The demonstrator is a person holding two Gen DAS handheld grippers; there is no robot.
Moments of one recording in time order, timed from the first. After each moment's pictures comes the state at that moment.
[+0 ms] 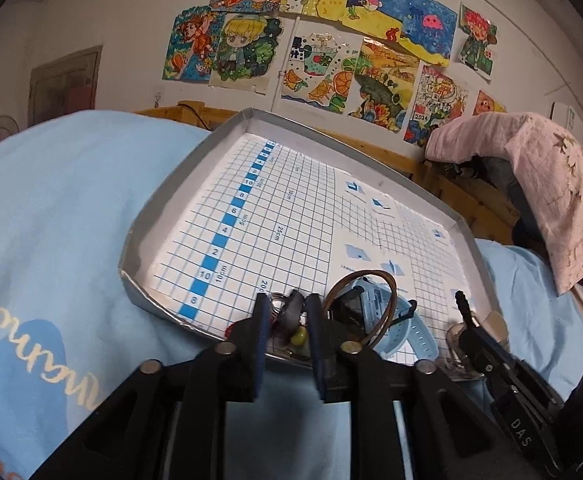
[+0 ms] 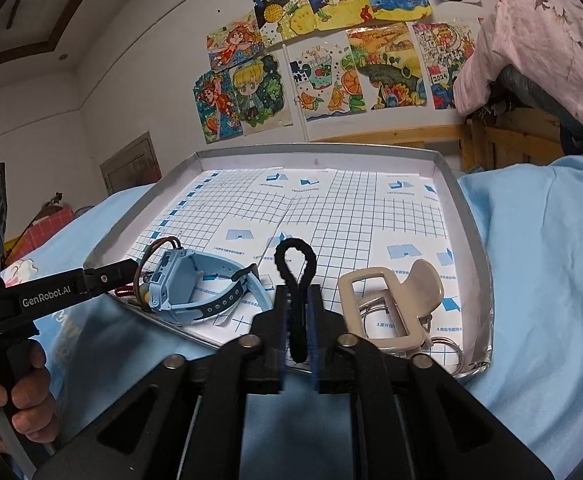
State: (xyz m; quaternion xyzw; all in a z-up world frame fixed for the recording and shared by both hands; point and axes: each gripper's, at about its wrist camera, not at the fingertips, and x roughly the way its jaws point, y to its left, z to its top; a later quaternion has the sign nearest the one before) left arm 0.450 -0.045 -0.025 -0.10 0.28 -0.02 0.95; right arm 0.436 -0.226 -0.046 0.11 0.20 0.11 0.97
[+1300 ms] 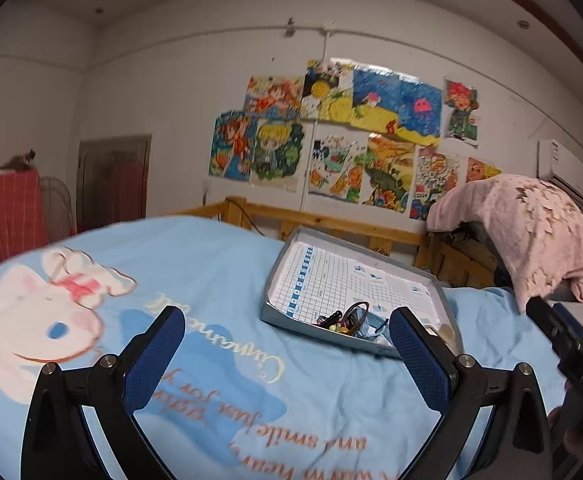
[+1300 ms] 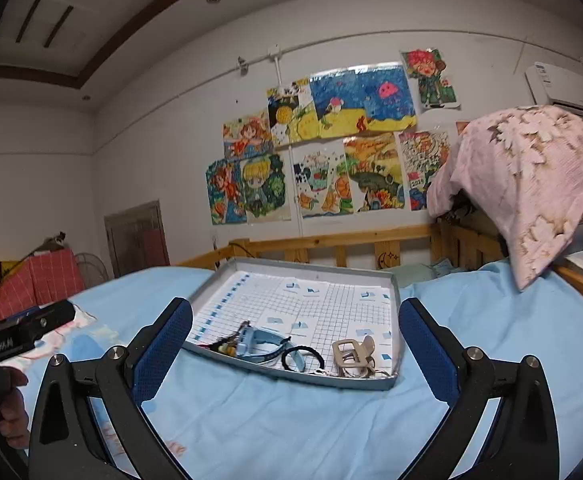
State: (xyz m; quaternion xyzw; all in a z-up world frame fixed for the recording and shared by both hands) left arm 0.223 -0.004 0.065 -0.07 0.12 0.04 0.99; right arm 0.252 -0.244 0.060 0.10 0.05 0.07 0.99
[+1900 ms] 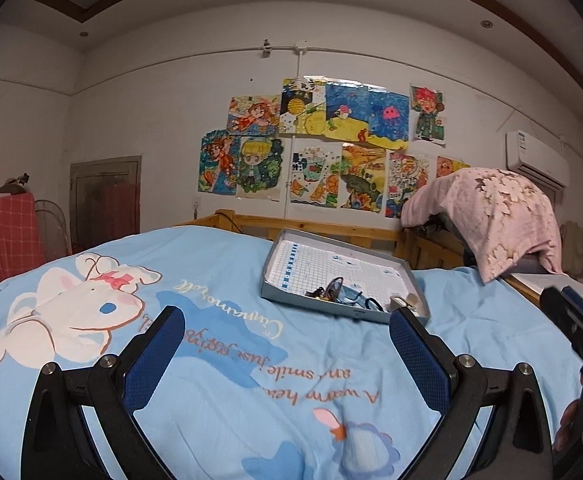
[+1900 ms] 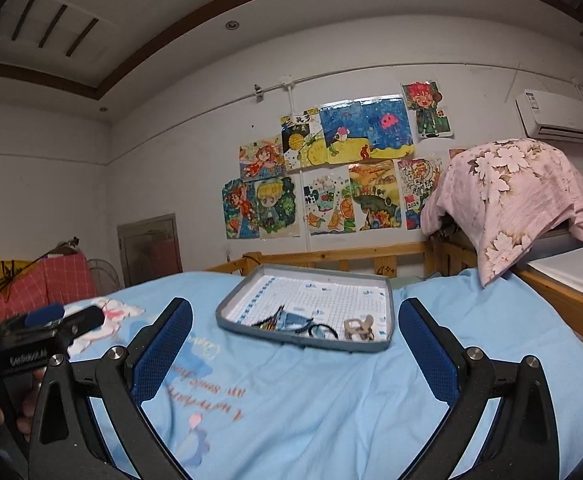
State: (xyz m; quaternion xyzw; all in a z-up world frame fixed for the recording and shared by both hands) left arm 0.116 -0.005 0.063 -0.04 0.10 0.00 0.99; right arm 0.104 -0.231 0.060 0.08 0.02 0.07 0.99
